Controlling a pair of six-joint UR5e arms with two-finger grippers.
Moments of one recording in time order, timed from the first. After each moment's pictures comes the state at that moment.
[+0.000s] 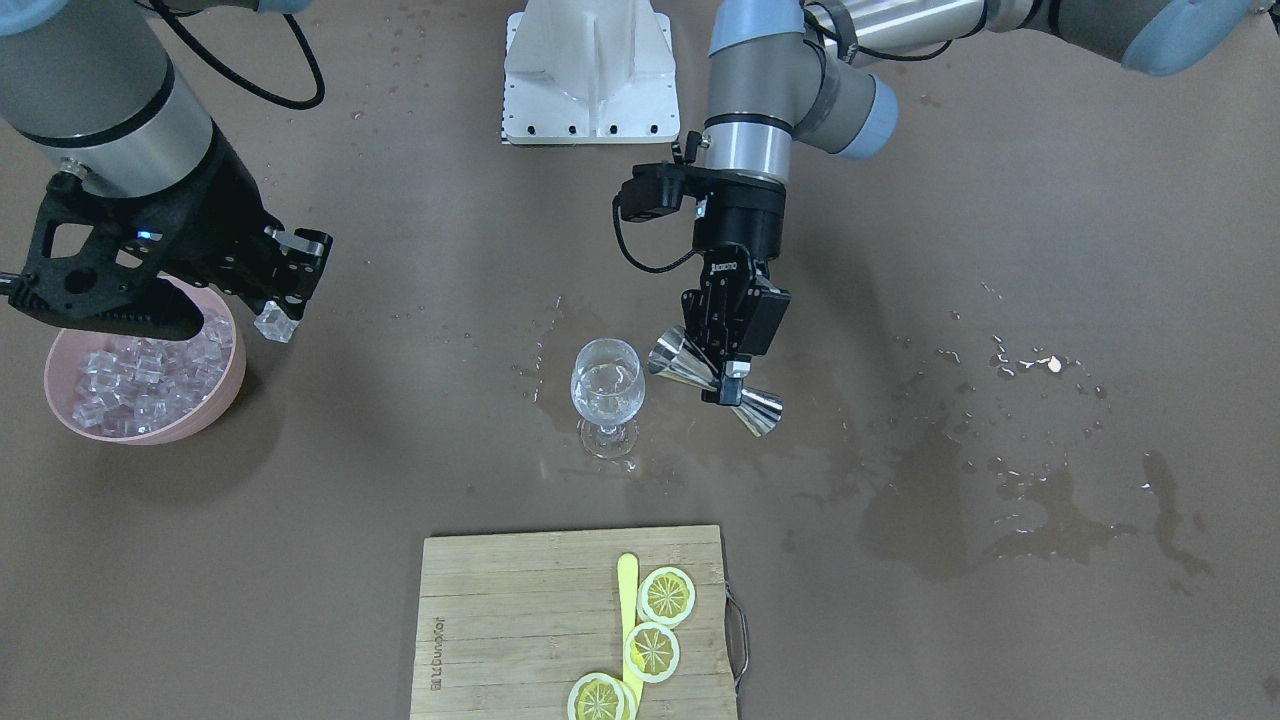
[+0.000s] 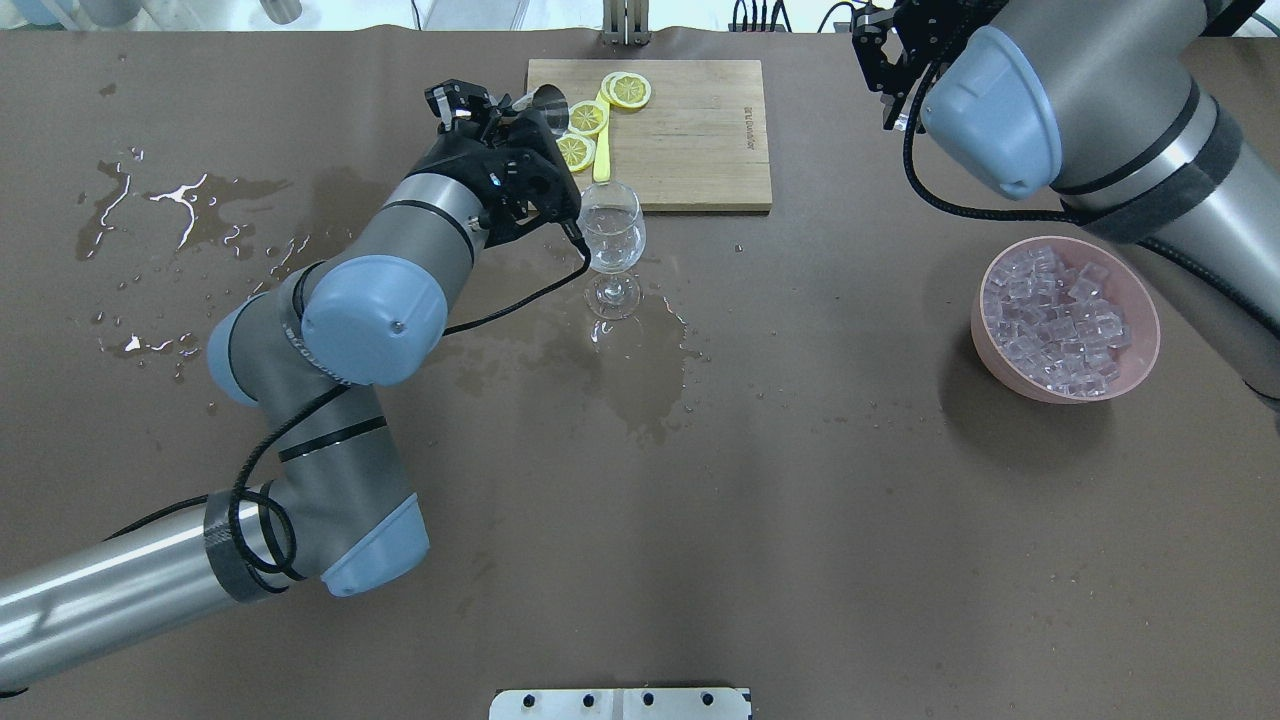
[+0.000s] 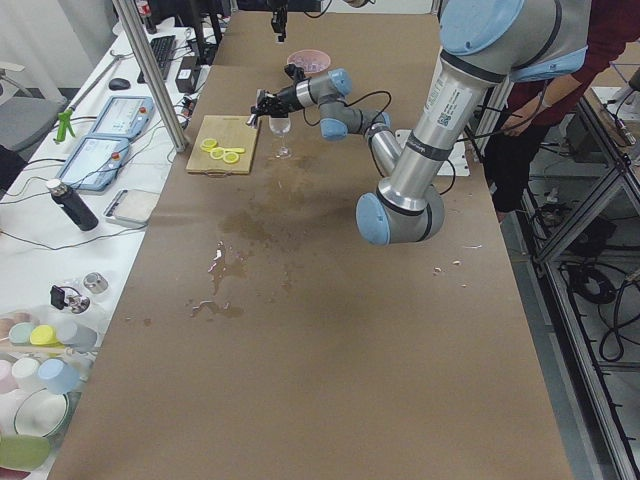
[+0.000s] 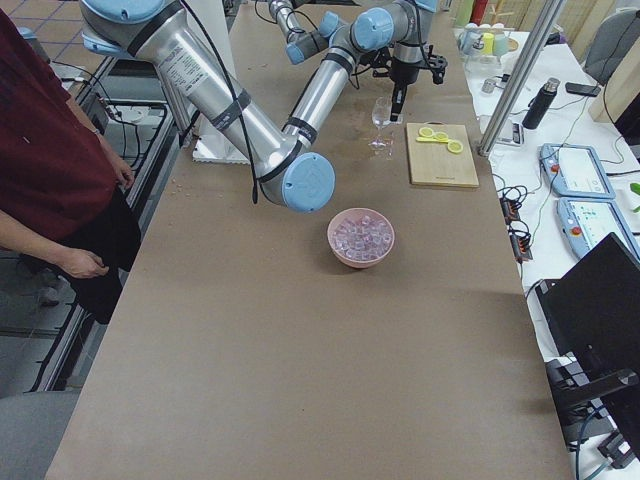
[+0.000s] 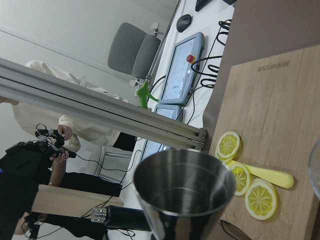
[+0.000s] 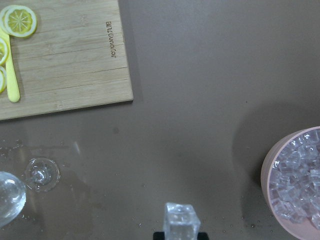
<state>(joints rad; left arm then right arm) -0.54 -2.16 -1.68 -2.20 -0.97 0.12 1.03 -0.72 1.77 -2.20 2.21 0.82</state>
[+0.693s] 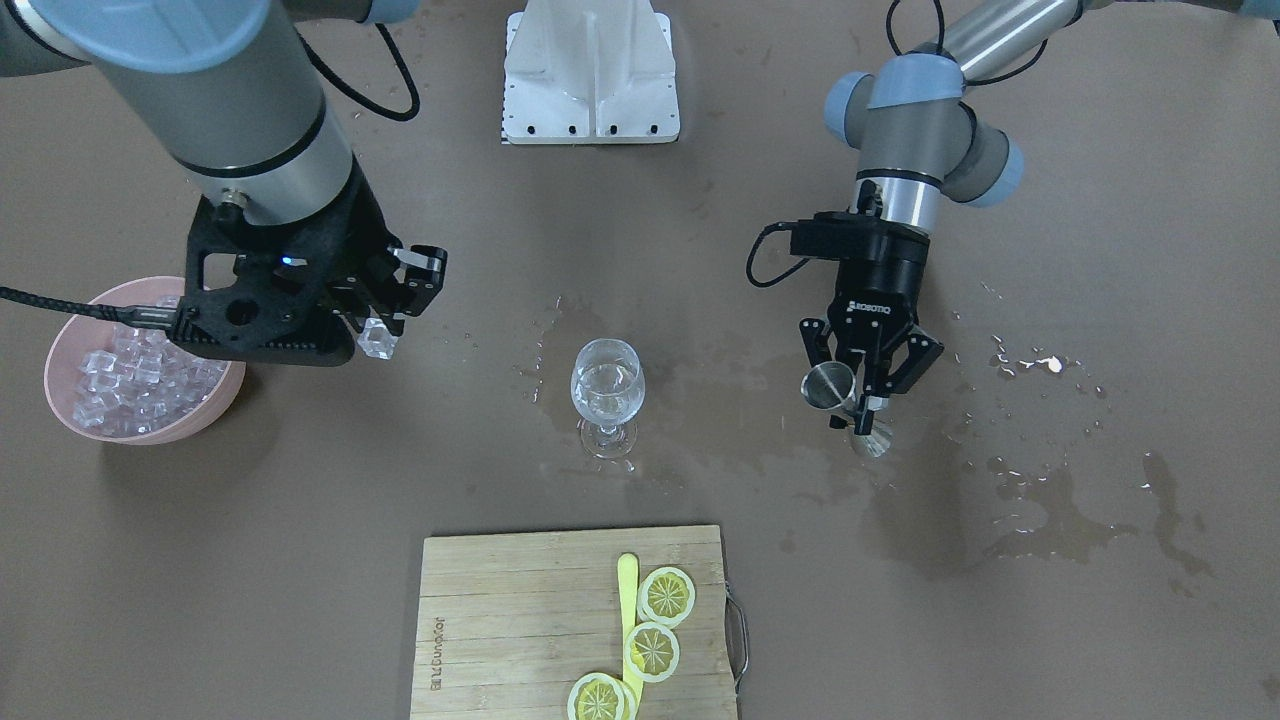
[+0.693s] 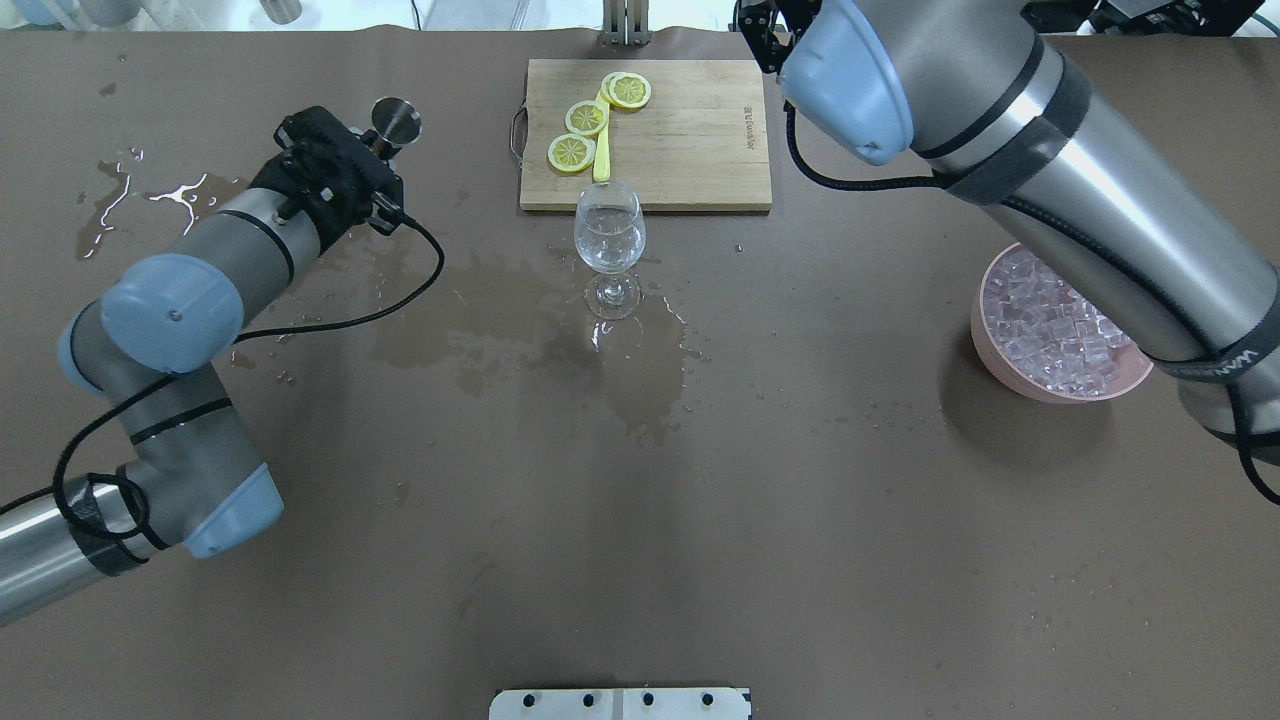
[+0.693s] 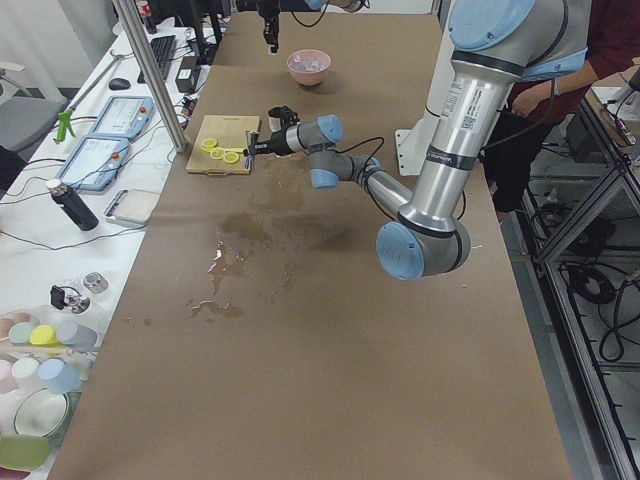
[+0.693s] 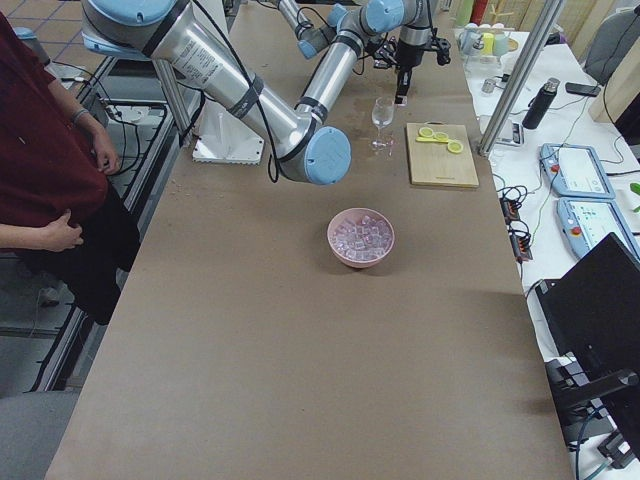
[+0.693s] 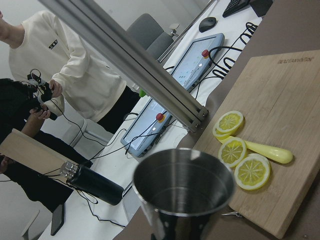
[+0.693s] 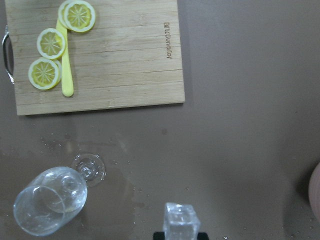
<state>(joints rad) -0.66 -1.92 -1.65 -2.49 -1.18 -0.23 0.96 -0.56 1.60 -2.14 2.19 0.82</state>
